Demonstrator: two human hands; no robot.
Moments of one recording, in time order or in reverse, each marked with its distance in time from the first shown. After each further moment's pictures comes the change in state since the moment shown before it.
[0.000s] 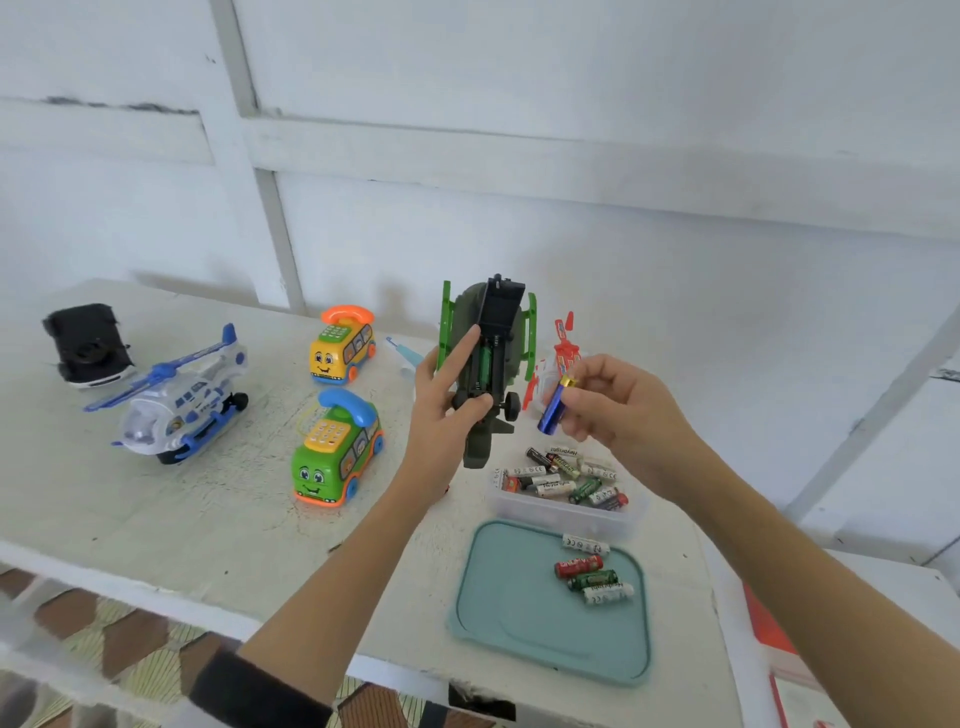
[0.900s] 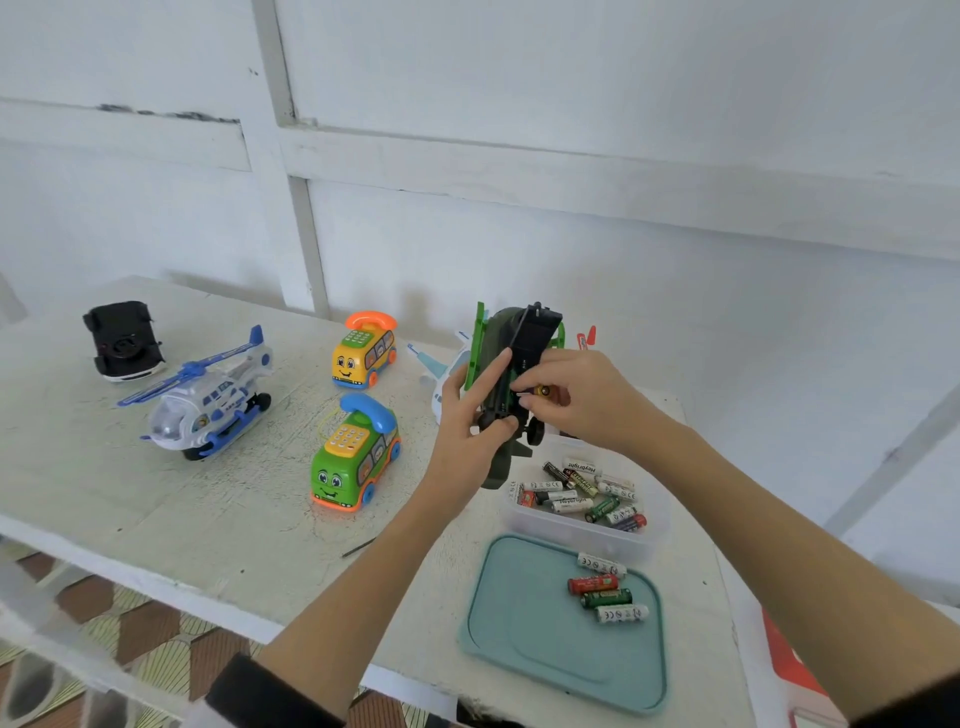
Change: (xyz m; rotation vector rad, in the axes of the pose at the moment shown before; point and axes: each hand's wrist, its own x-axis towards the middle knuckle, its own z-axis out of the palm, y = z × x) left_hand -0.003 -0.008 0.001 0.051 -0.058 0.030; right_hand 0.063 0.003 0.019 -1.088 -0.223 -0.491
